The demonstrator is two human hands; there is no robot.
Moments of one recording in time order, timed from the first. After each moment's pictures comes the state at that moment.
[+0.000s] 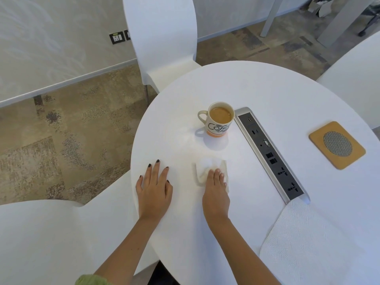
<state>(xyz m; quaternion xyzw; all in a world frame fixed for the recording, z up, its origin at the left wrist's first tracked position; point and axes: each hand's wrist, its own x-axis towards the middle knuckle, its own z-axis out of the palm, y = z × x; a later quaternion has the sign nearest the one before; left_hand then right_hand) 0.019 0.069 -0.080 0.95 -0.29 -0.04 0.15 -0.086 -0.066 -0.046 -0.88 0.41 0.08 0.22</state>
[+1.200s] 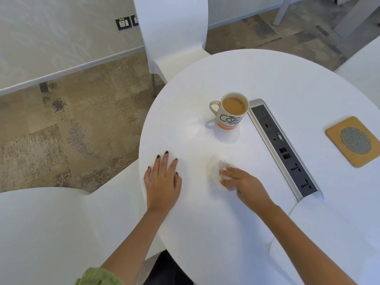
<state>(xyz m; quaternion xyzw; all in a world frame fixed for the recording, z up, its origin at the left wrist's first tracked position) 0.020 0.069 -0.079 0.94 -0.29 -0.03 0.16 -0.127 -0.143 -0.054 -0.96 0.12 -0.02 0.26</state>
